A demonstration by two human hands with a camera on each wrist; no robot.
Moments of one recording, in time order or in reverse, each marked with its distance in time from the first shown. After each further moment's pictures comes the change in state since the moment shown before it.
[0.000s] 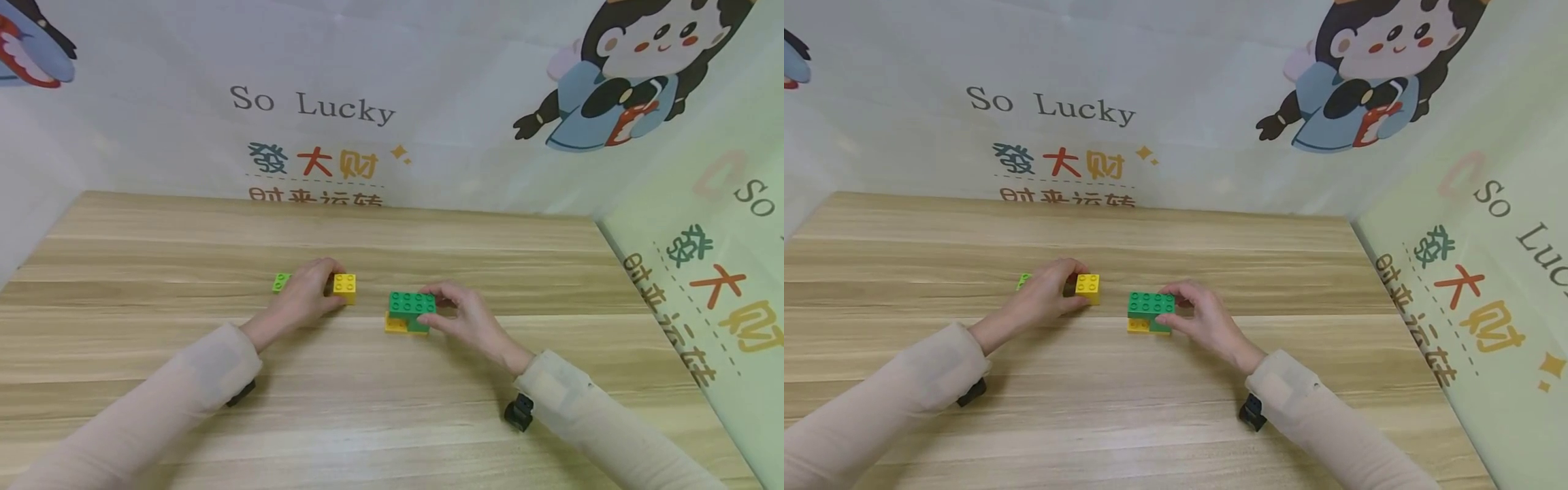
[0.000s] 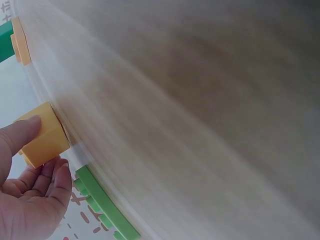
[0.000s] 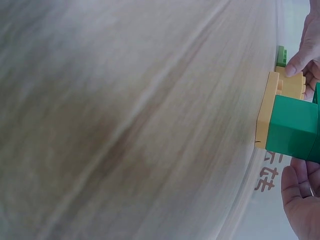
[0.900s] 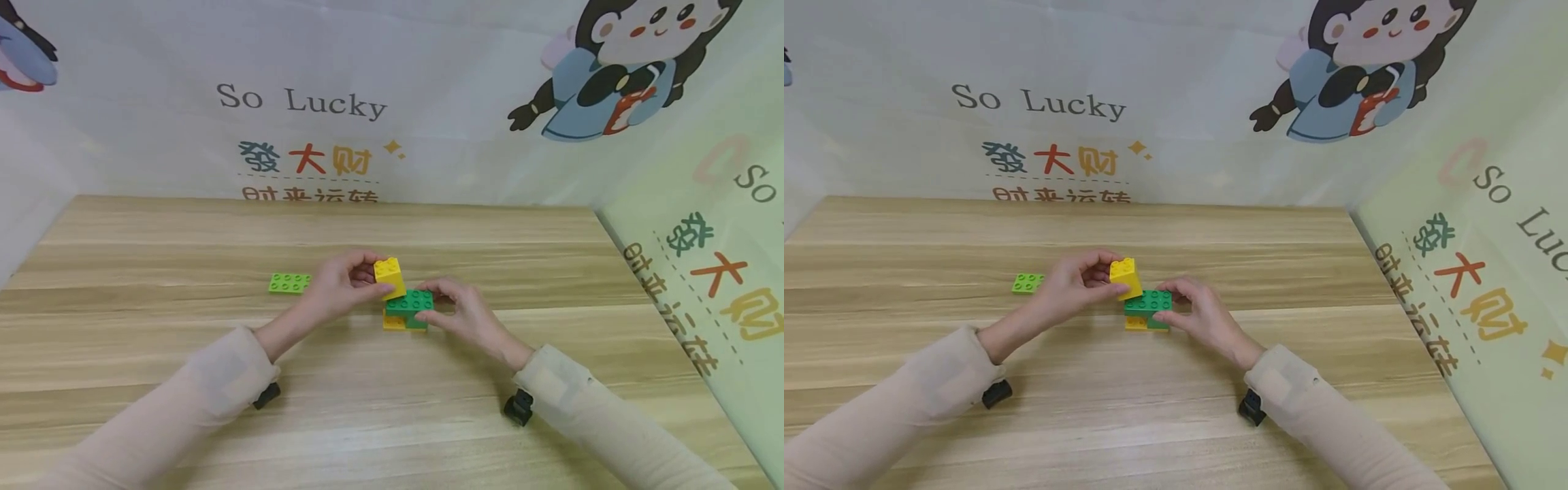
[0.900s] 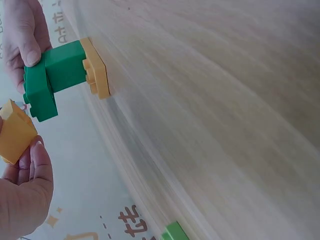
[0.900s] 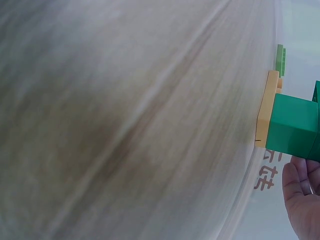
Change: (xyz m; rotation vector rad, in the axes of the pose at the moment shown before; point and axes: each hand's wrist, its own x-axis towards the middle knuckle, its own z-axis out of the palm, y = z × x) left_hand 0.007 0.055 0.002 -0.536 -0.034 0.026; right_hand 0.000 0.003 -0.001 -0.014 -0.002 -0.012
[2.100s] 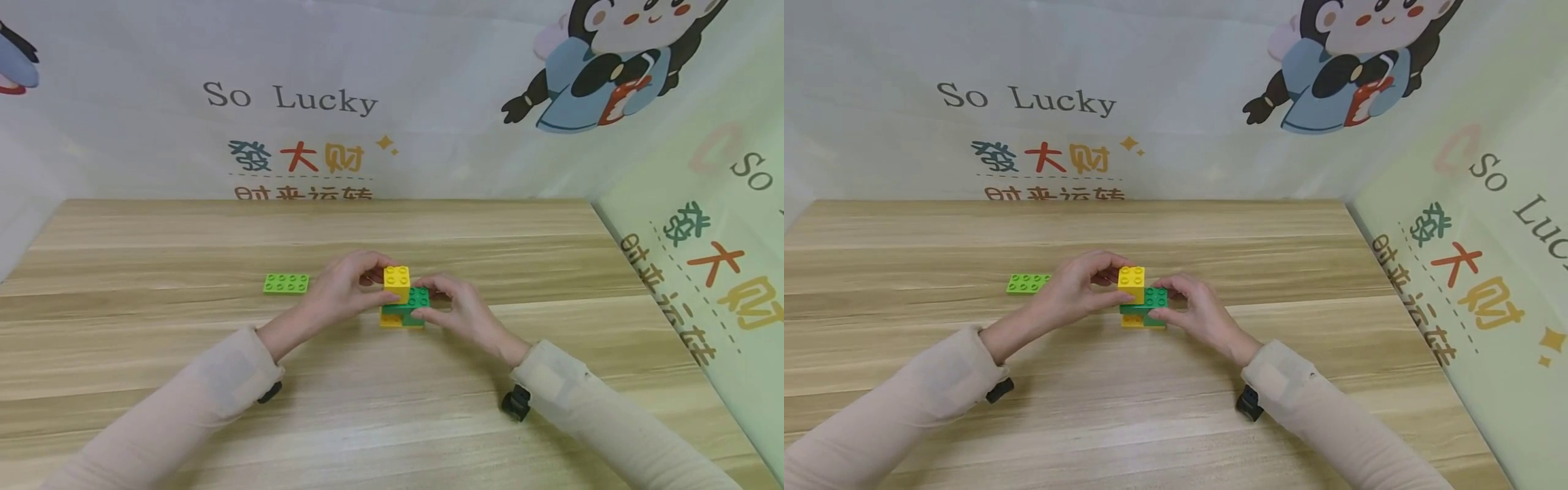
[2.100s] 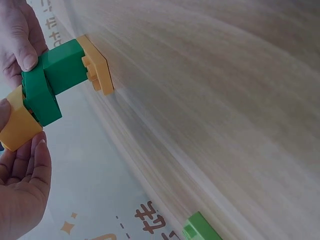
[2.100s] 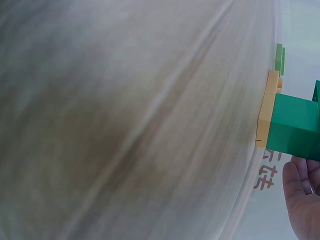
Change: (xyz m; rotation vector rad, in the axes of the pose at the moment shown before) left_hand 0.005 0.007 0.009 0.266 -0.068 0.214; right_hand -0.001 0.002 0.000 0.012 0.005 0.014
